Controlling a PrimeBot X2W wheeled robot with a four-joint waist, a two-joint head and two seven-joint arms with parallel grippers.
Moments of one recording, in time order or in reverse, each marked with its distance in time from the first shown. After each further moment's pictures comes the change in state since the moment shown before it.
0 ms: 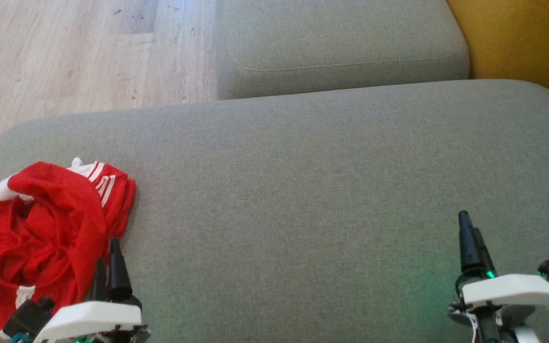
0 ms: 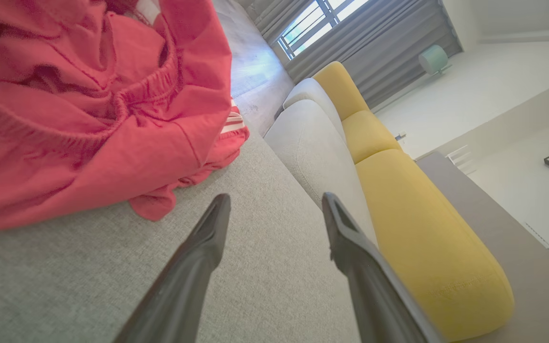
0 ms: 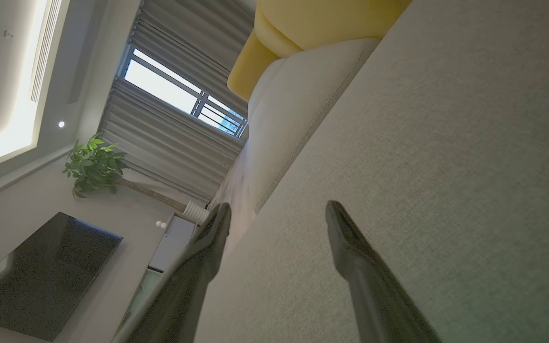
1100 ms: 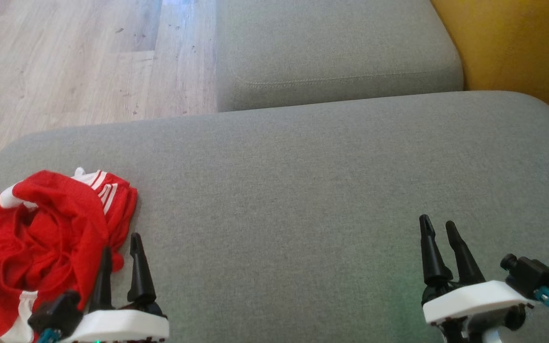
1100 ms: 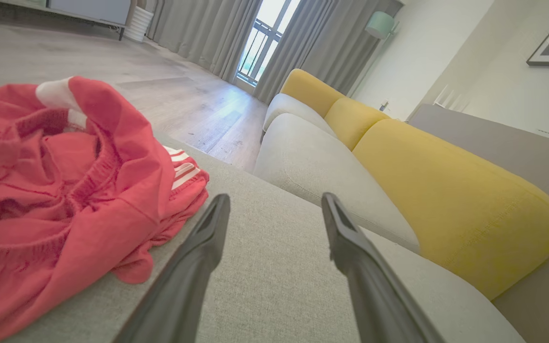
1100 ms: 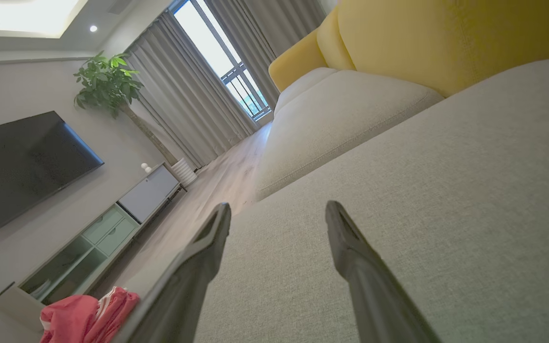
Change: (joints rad) left arm 0.045 0.004 -0.066 -0.074 0.413 0.039 -0.091; right arm 0.038 0.000 0.116 -0.054 -0.411 0.000 -0.094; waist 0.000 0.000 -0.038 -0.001
